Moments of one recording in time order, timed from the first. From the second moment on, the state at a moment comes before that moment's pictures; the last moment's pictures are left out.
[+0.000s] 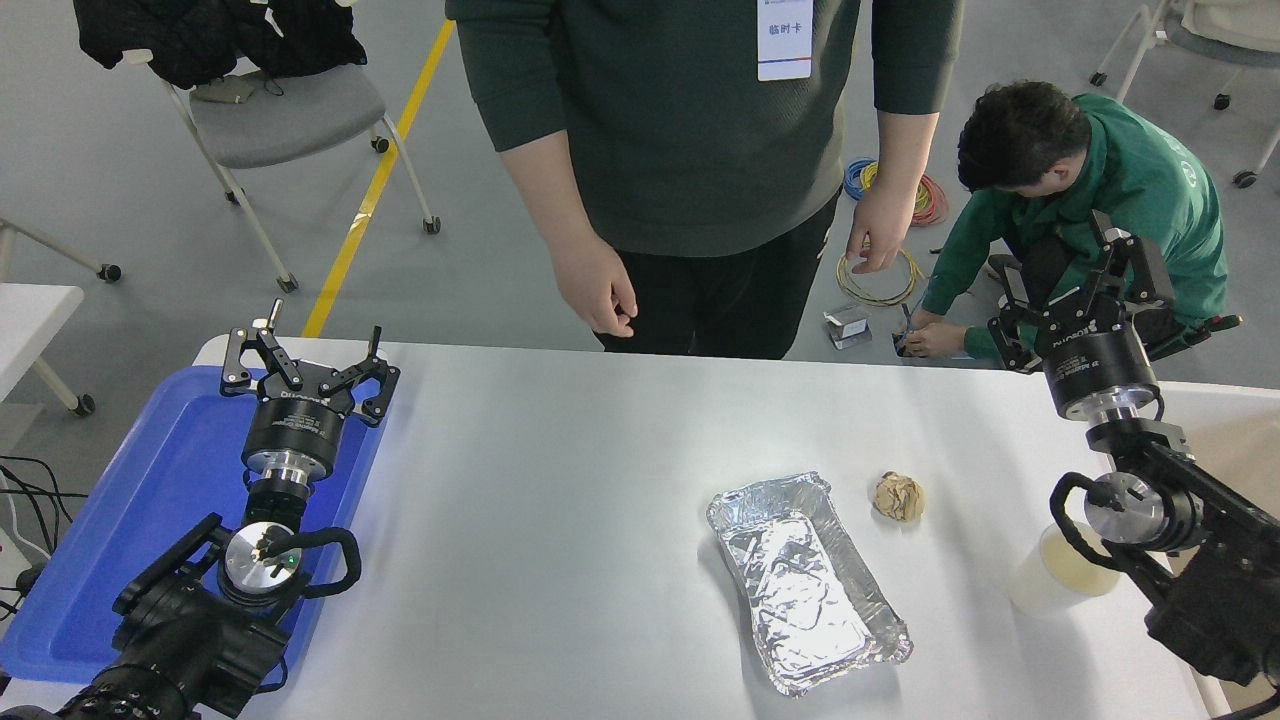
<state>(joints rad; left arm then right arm) -0.50 0.13 -1.12 -0.54 -0.09 -0.62 -0.36 0.55 -0.40 0.80 0.74 -0.20 0.23 0.64</state>
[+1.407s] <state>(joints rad) -0.50 0.13 -1.12 -0.54 -0.09 -0.62 -0.36 0.56 -0.41 0.80 0.74 -0.20 0.23 0.64</state>
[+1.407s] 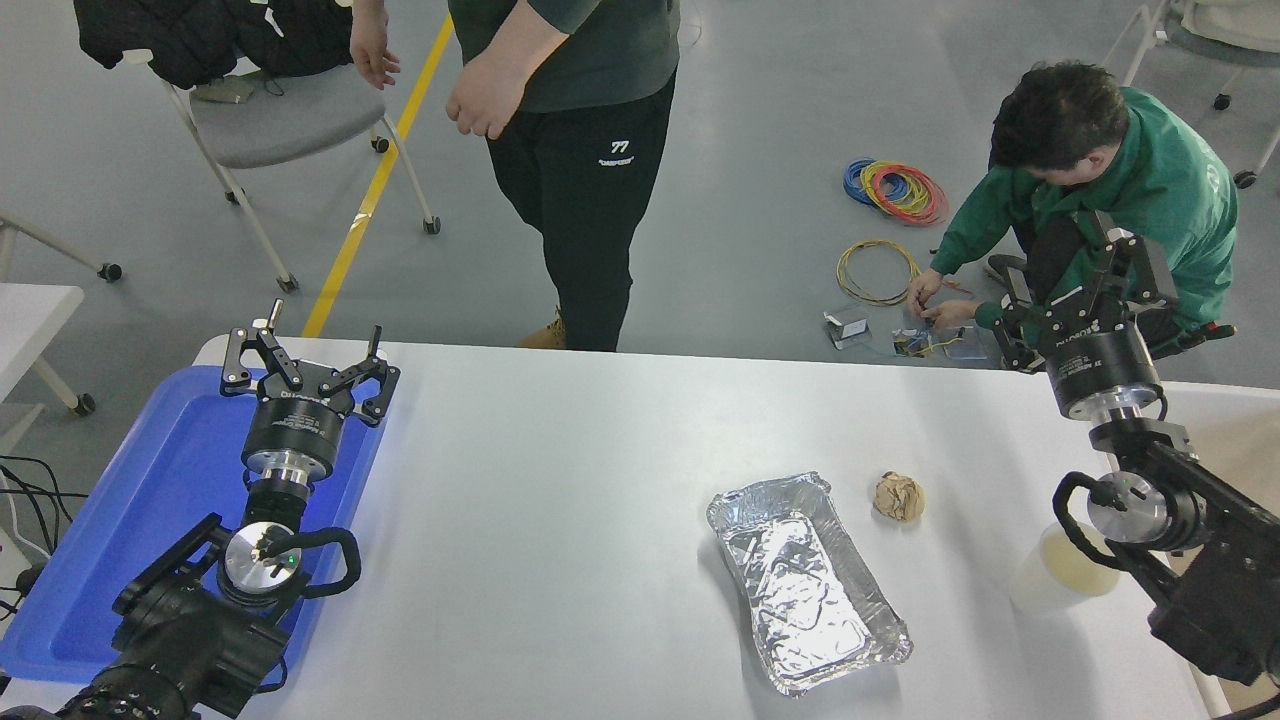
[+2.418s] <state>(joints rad) -0.50 0.13 -1.12 -0.54 -0.09 -0.62 -0.36 1.04 -0.81 -0.09 0.74 -0.20 0.24 0.63</state>
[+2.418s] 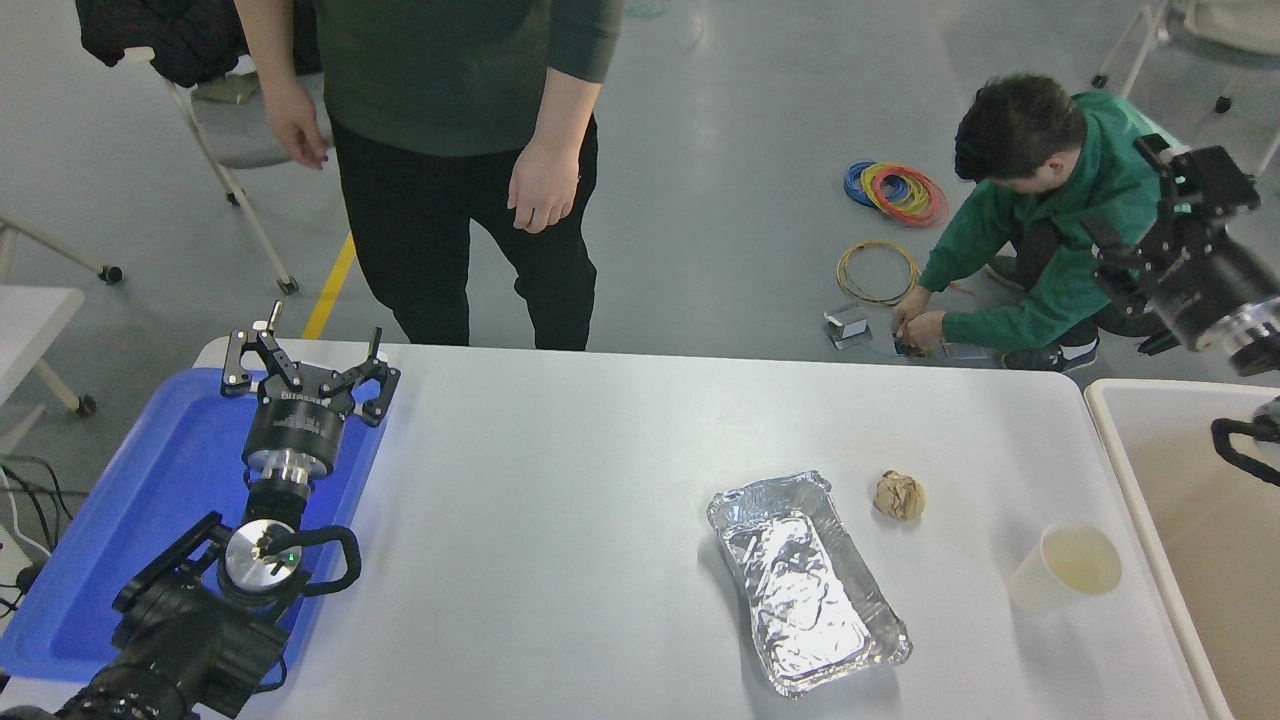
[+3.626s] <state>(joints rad) -0.51 0.13 -1.12 -0.54 -0.09 -0.62 -0.36 2.00 -0.45 -1.63 0.77 -0.23 0.76 0.53</state>
